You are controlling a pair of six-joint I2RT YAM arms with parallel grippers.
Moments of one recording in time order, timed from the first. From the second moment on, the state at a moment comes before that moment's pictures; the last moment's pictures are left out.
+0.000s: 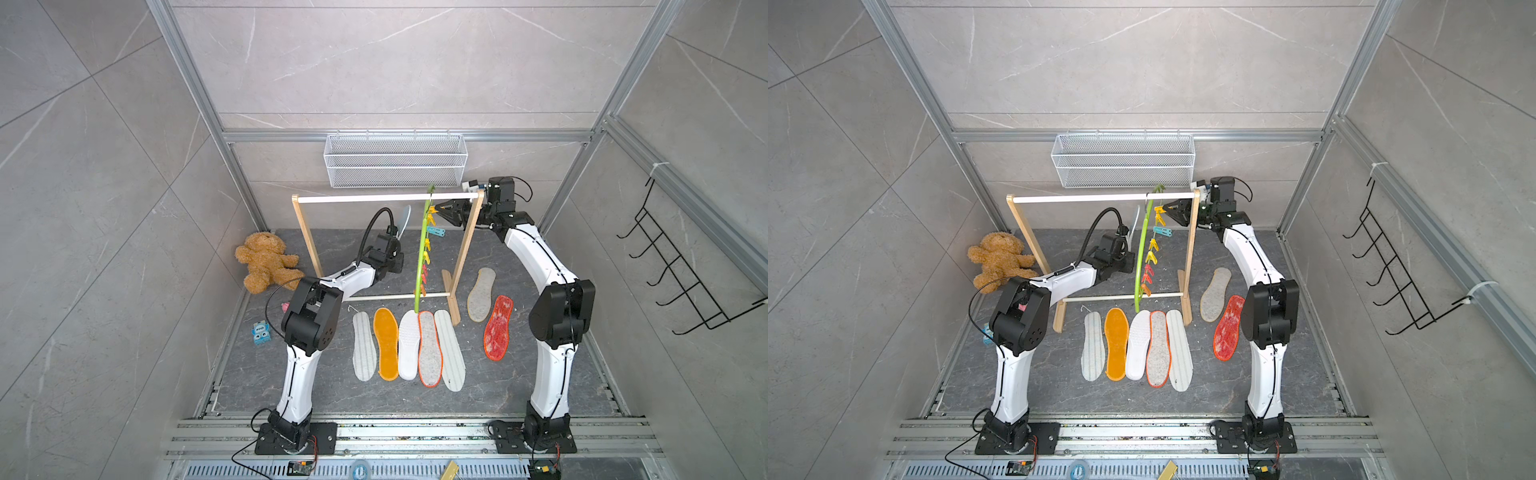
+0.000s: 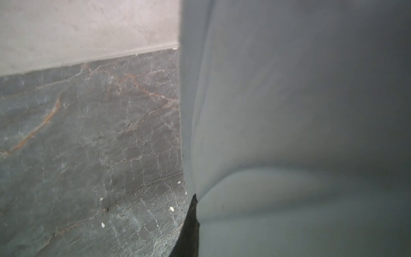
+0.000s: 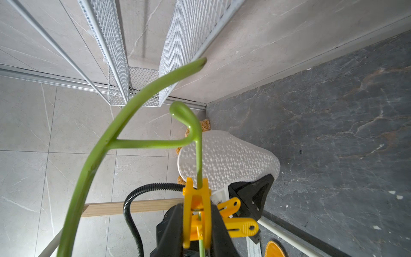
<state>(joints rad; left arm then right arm) -0.51 2.15 1.58 -0.11 -0.10 -0.17 0.16 2.11 2.05 -0.35 -0.83 0.95</state>
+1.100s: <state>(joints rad) -0.49 2.09 1.47 -0.06 -0.09 -0.23 0.18 2.11 2.05 -0.39 -0.77 0.91</state>
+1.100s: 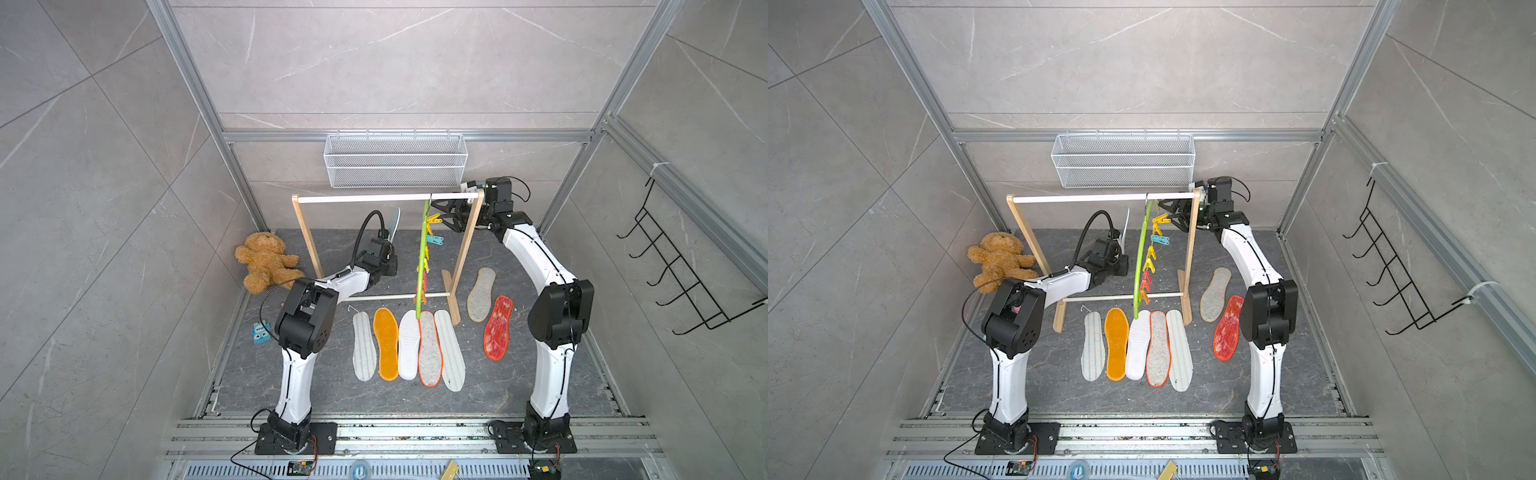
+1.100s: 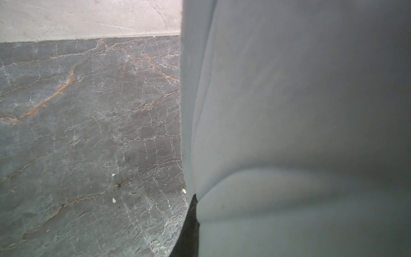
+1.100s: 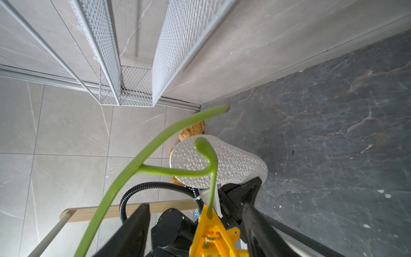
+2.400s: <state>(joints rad) -0.56 1.67 0.99 -0.10 -0.09 -0.38 -0.07 1.62 1.18 -0.18 -0.68 0.85</state>
